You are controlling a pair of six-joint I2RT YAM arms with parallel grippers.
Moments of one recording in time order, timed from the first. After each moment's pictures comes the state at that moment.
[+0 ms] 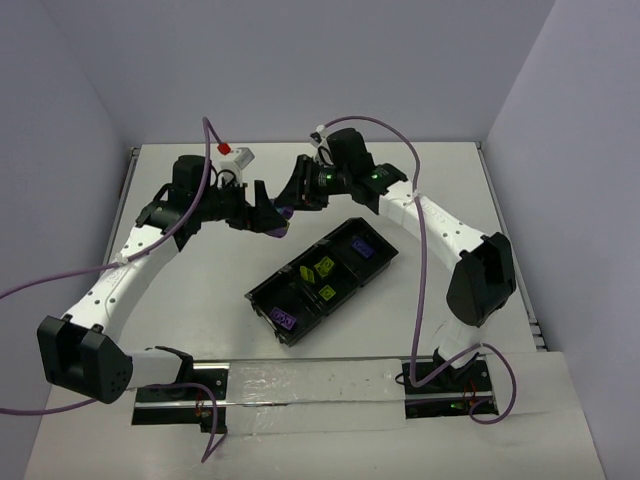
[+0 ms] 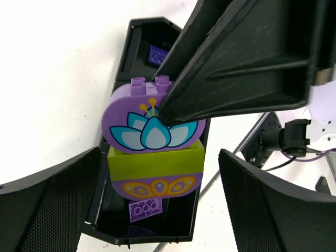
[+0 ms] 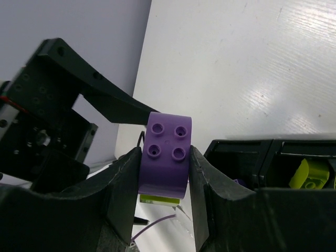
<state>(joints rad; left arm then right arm) -0.36 1.29 1.17 -0.48 0.59 -0.28 0.61 1.74 1.60 -0.40 -0.53 0.79</state>
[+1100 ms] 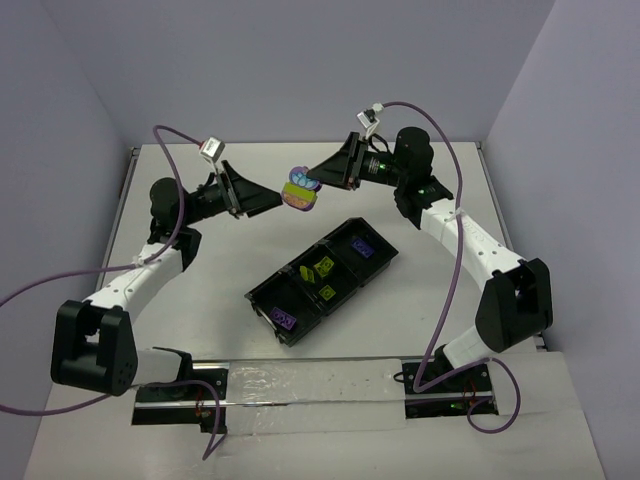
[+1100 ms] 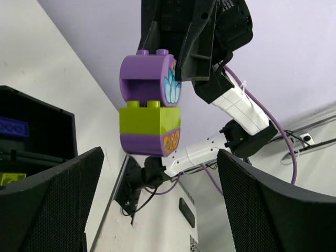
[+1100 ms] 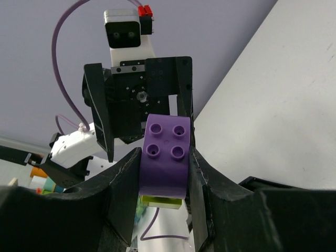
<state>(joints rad) -0.24 1.31 0.81 0.78 0.98 -1.28 0.38 1.51 1.25 0.28 -0.87 1.02</state>
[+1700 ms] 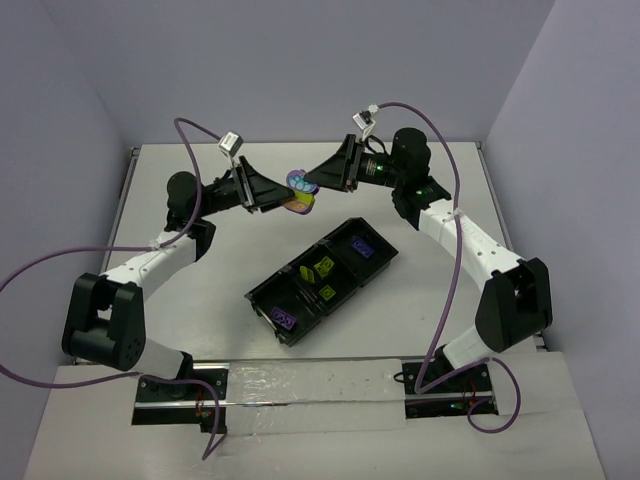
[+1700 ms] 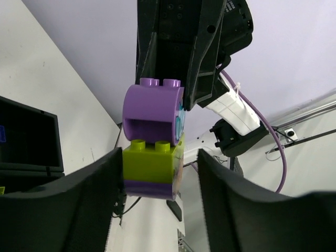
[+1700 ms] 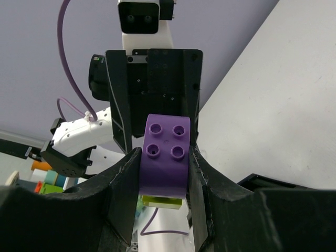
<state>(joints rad) -0.32 1.46 0.89 0.91 0.98 -1.38 0.40 1.51 1.25 0.28 -0.88 1.01</state>
